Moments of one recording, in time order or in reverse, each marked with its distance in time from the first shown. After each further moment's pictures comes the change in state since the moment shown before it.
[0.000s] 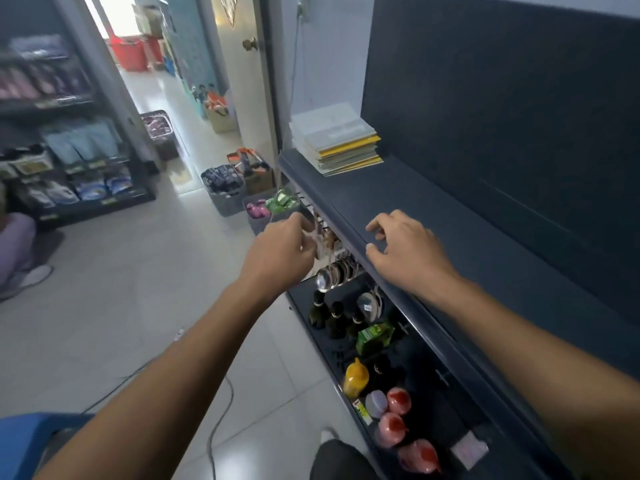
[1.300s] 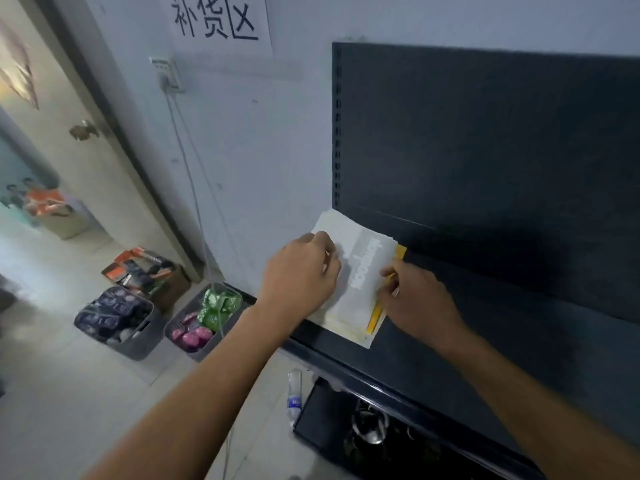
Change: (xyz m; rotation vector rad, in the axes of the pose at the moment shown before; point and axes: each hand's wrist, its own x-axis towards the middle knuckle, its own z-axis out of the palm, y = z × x) left_hand 0.483 -0.105 0.034 0.007 -0.168 0.576; right_hand 0.383 0.006 0.087 0.151 0.184 0.706
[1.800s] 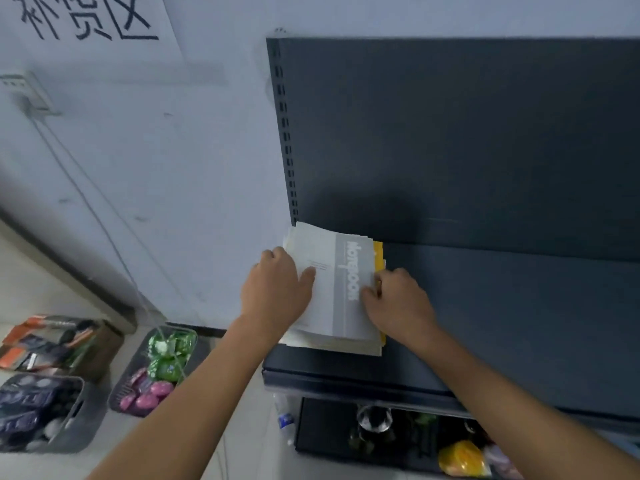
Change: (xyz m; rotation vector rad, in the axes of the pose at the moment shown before) left_hand 0.052 -0.054 0.027 -0.051 -0.218 -0.025; right_hand 0.012 -0.034 0.041 -0.008 0.109 0.380
